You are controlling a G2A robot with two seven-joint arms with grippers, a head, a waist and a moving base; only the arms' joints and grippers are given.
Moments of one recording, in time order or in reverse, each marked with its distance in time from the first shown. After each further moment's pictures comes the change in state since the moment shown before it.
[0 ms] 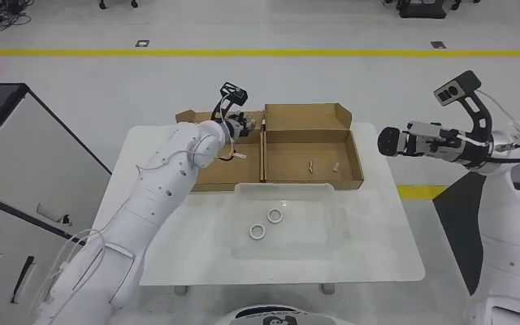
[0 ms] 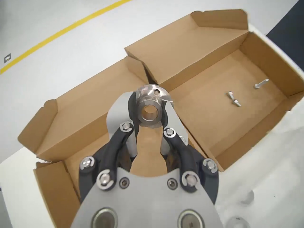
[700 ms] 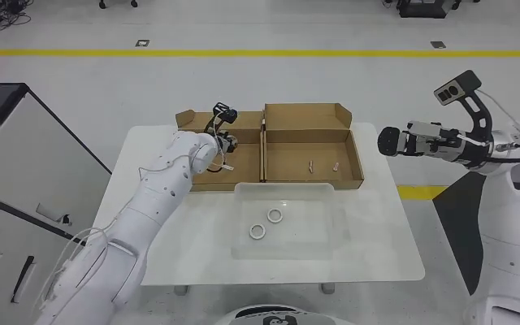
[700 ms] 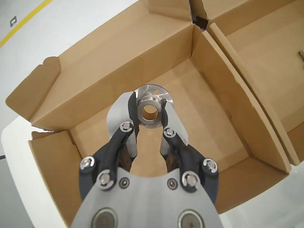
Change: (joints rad) left arm 0.016 -0.008 0.012 0.146 0.087 -0.030 -0.071; right arm 0.000 0.000 0.000 0.000 0.000 0.000 0.000
